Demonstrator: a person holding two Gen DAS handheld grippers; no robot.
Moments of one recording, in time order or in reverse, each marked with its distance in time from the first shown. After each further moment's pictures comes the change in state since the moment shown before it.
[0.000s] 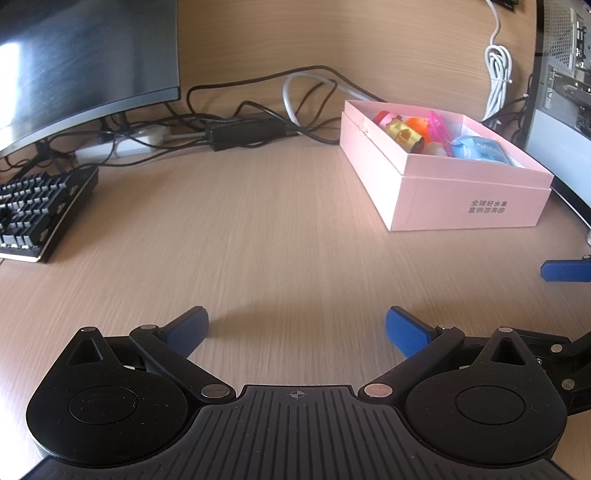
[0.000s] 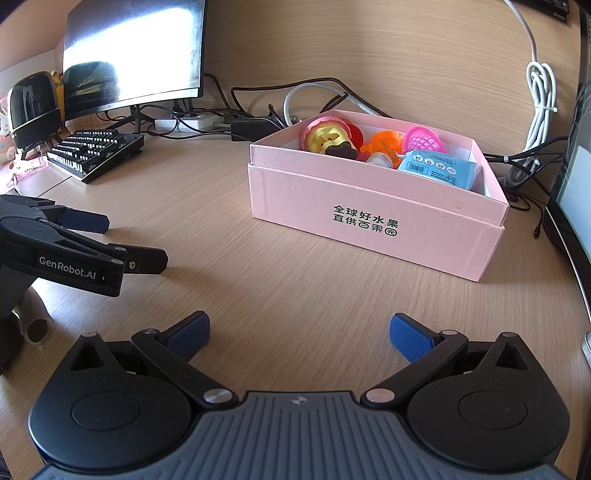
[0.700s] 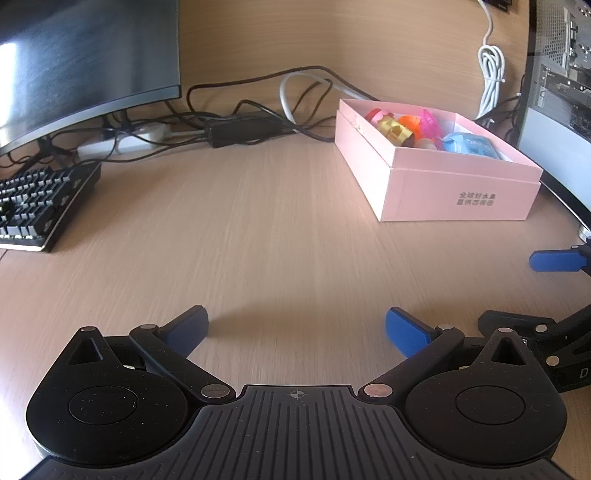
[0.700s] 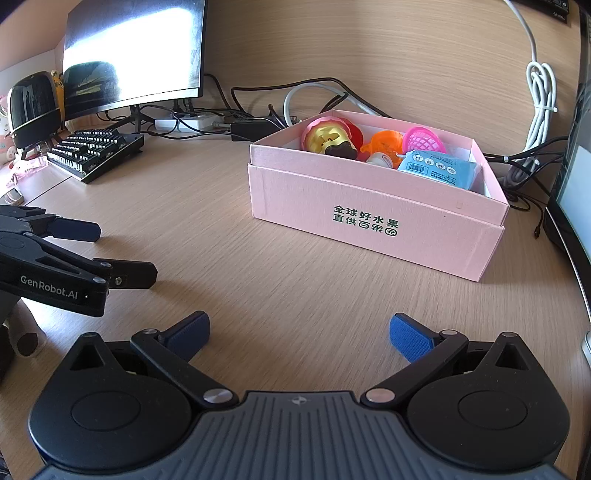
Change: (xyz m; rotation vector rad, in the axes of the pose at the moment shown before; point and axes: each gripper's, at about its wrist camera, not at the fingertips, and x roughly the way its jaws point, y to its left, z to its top) left arm -0.011 -0.004 -0.010 -0.001 -0.005 -0.003; right arm 0.000 0.000 0.000 0.000 0.000 0.000
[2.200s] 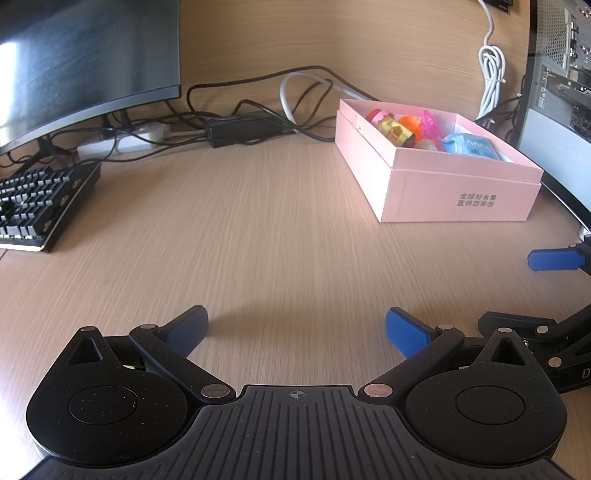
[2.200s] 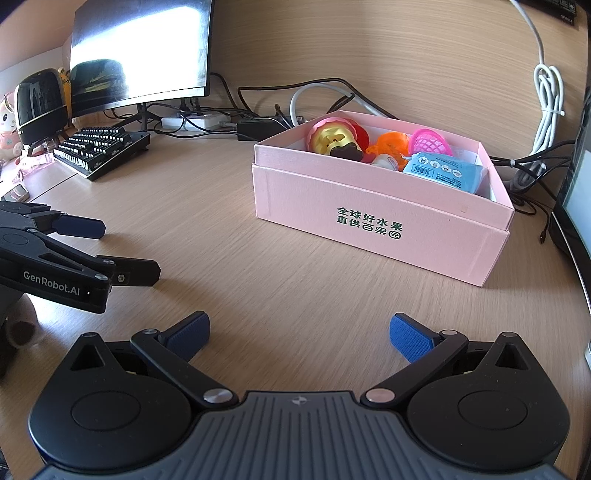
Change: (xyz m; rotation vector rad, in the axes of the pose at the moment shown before) left arm 0.000 0.002 0.001 0.002 0.005 -0.003; right arm 0.001 -0.002 0.001 -0.019 0.000 0.021
